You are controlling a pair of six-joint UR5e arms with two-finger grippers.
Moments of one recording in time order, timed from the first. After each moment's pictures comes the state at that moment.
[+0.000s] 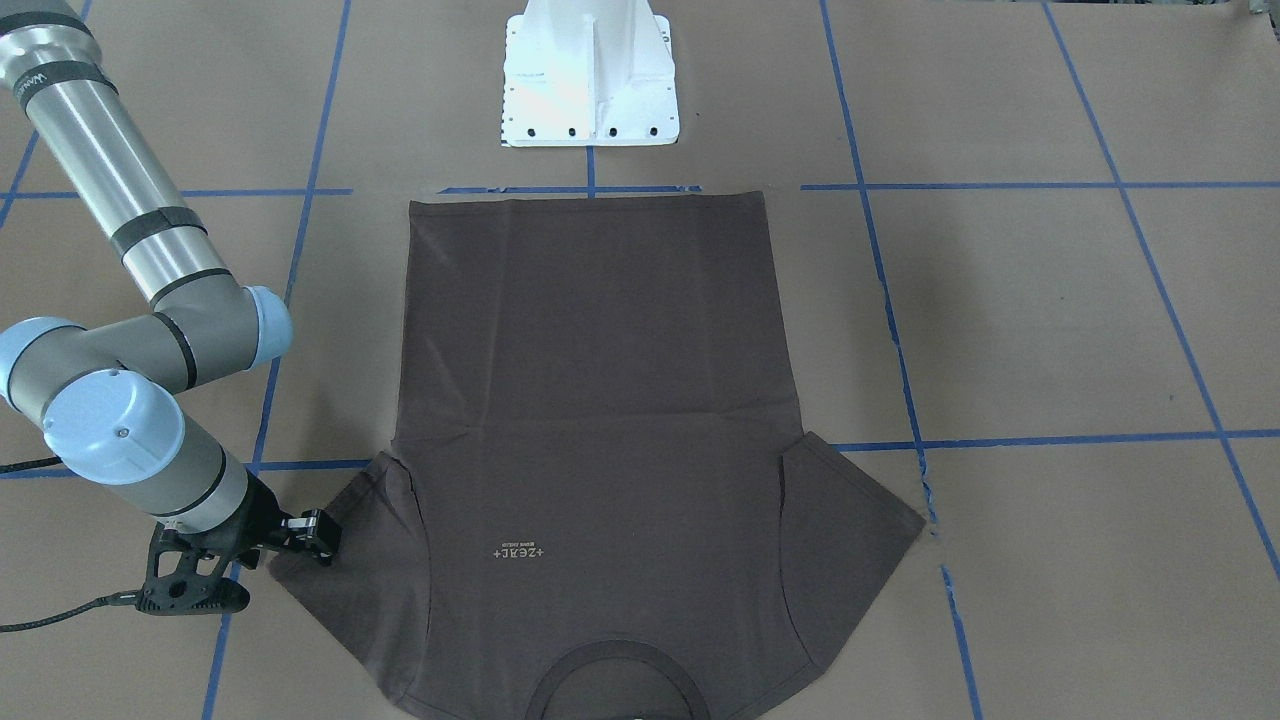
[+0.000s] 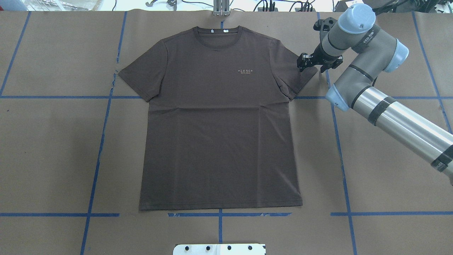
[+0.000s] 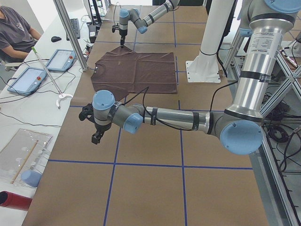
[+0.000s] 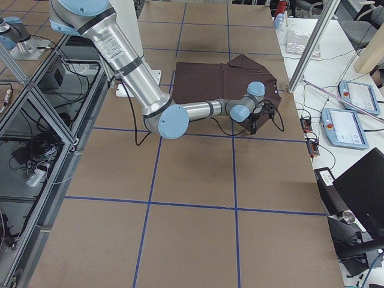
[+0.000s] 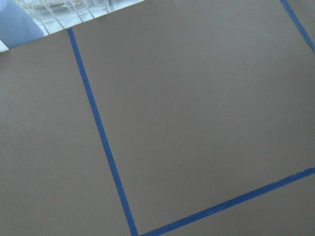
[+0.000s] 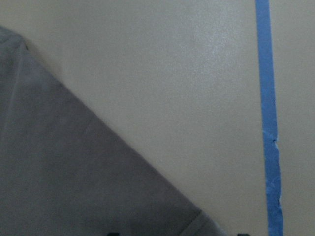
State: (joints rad) left arm -1.46 -1.76 -1.46 -1.97 -2.33 -0.04; right arm 0.93 -0.89 1.00 -0.98 2.07 0.92
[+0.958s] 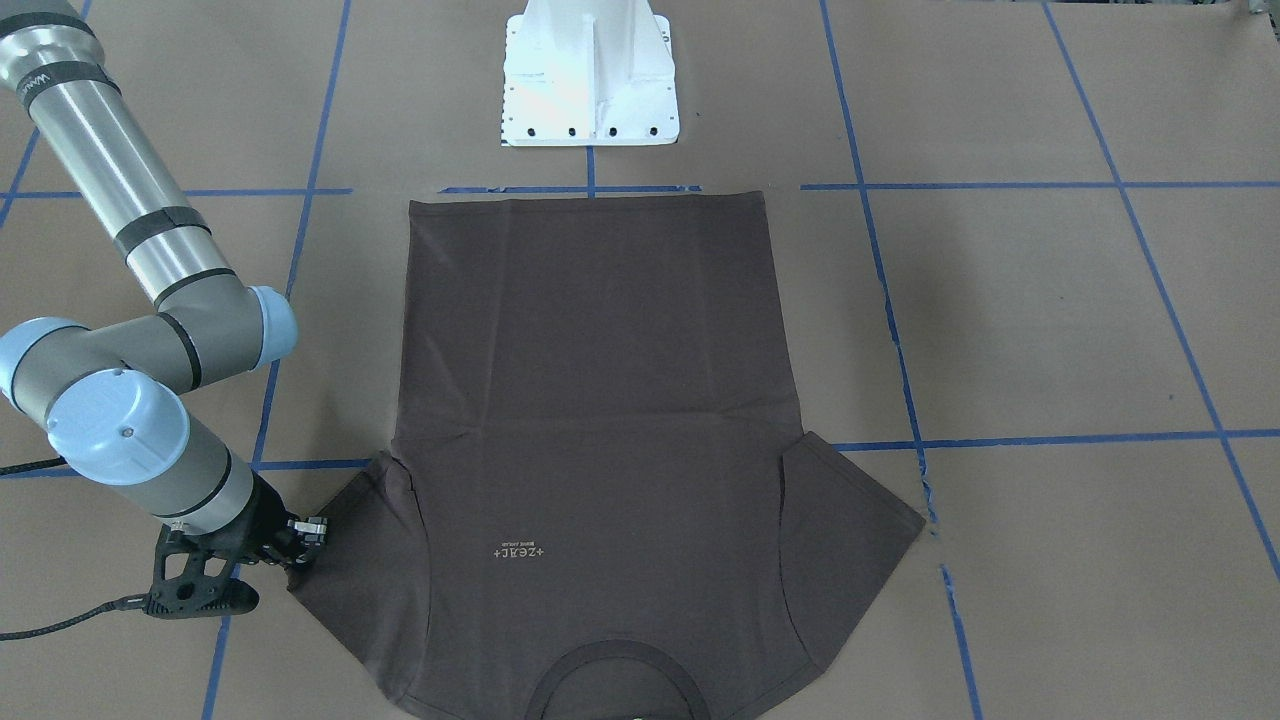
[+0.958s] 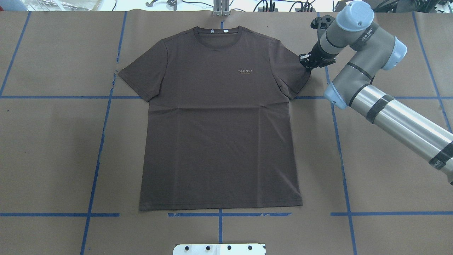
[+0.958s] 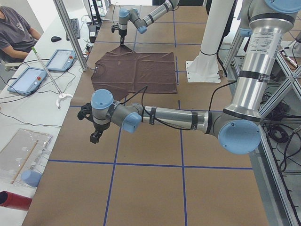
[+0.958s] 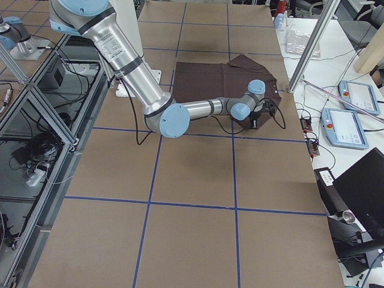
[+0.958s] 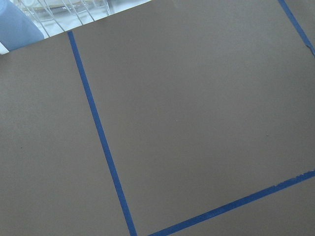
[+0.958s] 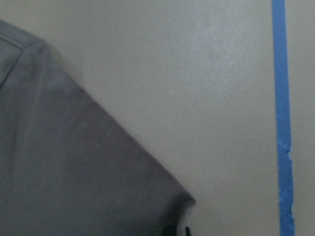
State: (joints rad) left arm -1.46 -1.78 -1.44 -1.97 -2.32 -0.04; right arm 0.93 -0.87 1.00 -0.98 2.07 0.89
